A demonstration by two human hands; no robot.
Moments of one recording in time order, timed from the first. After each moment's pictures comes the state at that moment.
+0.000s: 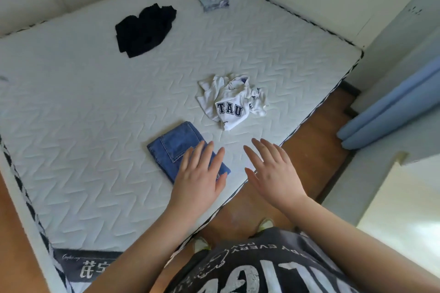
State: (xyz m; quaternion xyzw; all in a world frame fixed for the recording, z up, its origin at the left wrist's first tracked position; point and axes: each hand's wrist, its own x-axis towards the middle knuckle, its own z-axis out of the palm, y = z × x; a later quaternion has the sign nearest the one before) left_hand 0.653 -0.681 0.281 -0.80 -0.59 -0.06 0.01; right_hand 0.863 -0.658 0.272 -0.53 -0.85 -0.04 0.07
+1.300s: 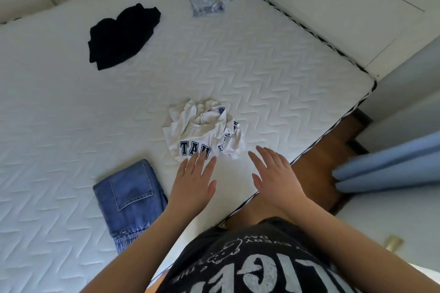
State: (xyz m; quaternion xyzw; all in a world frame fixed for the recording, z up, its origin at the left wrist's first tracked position) left_hand 0.828 -0.406 0.217 -0.75 -0.66 -0.02 -0.06; right_hand 1.058 -0.353 0.228 -0.51 -0.85 0.08 -0.06
